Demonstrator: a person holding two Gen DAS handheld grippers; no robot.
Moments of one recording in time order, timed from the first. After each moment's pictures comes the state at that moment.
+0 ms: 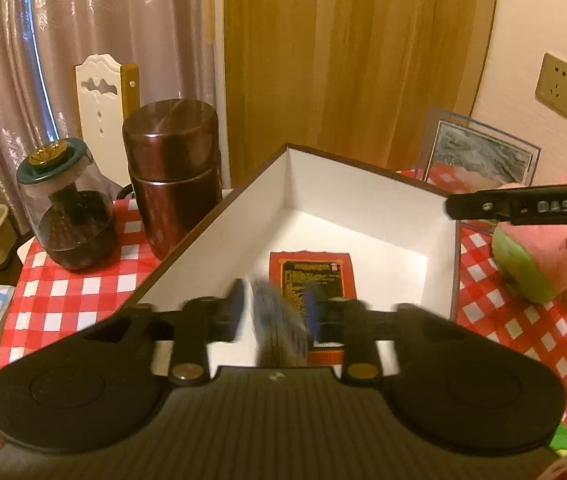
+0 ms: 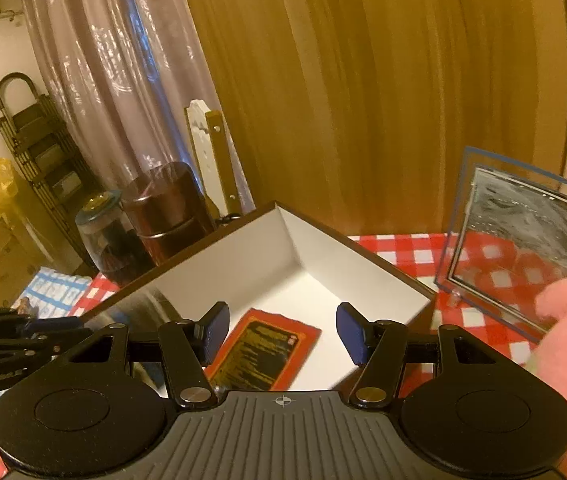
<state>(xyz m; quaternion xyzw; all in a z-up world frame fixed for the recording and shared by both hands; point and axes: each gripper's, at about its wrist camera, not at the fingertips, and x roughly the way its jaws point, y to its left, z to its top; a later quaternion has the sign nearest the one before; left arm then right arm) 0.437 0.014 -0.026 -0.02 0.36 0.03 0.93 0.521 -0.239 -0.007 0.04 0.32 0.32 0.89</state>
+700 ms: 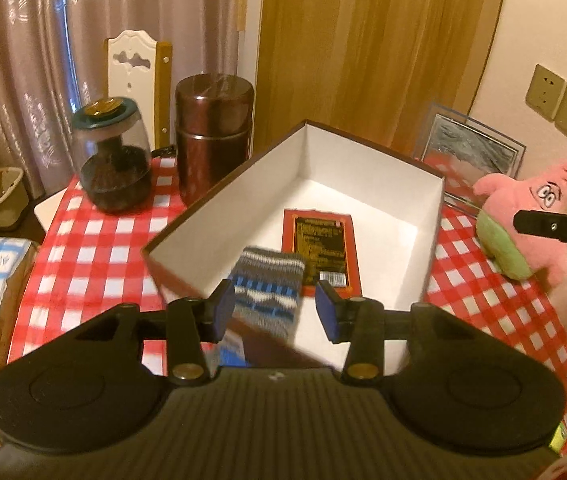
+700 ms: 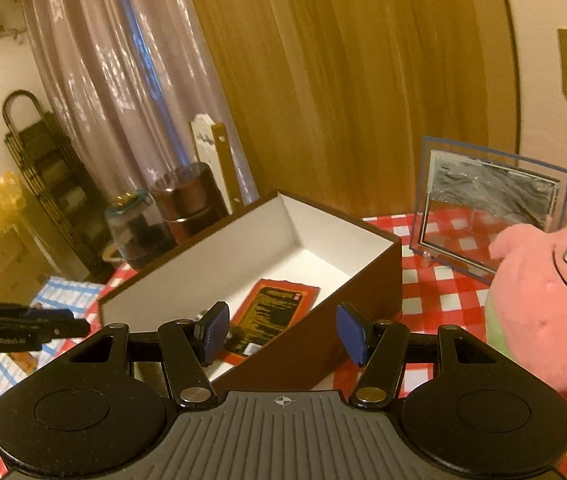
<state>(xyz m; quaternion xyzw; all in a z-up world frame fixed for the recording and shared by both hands) 0.344 0.025 -0.007 -0.06 0.37 0.05 0.92 0.425 -0.288 0.007 0.07 0.30 0.31 0.90</state>
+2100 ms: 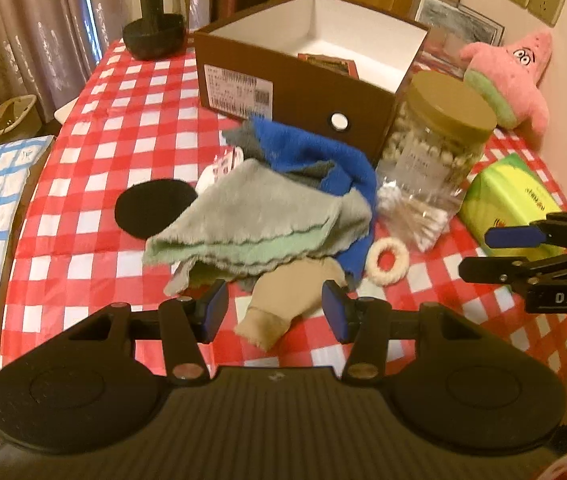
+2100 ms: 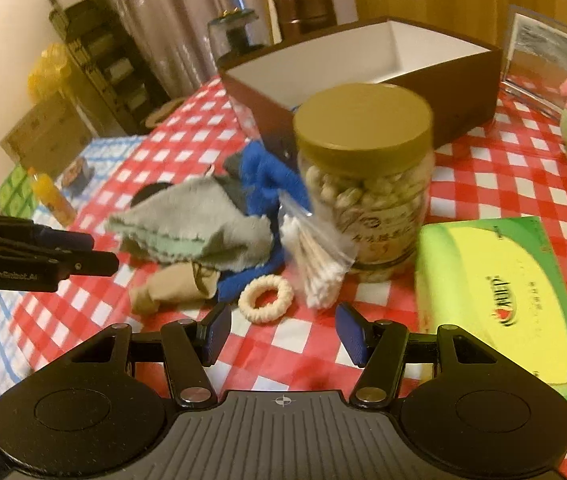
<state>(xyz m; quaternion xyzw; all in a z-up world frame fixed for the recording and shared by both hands) 0.160 0.017 -0.078 -0.06 0.47 0.04 0.88 0.231 -0.216 -0.093 -0.04 0.43 0.37 0.82</state>
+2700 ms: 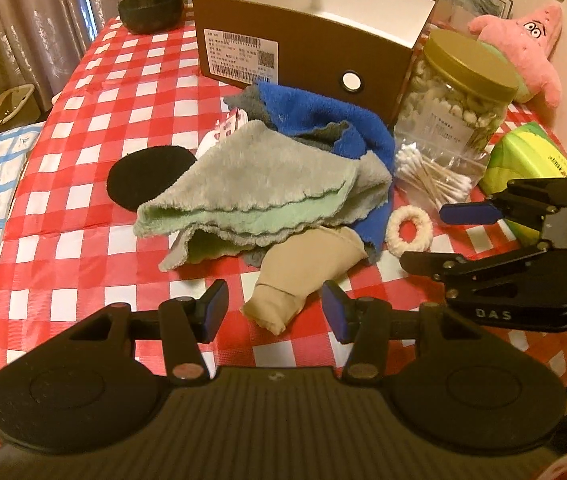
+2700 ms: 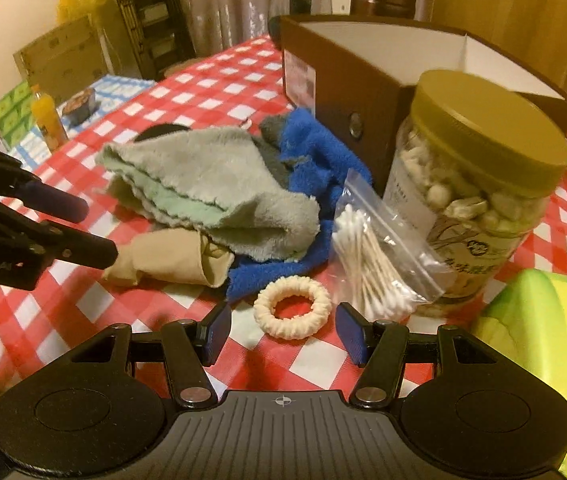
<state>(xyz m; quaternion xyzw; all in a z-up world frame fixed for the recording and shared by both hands) 0.163 0.019 -0.111 -0.05 0.49 0.04 0.87 0.229 -0.150 -0.143 -0.16 0.40 0.38 0.82</state>
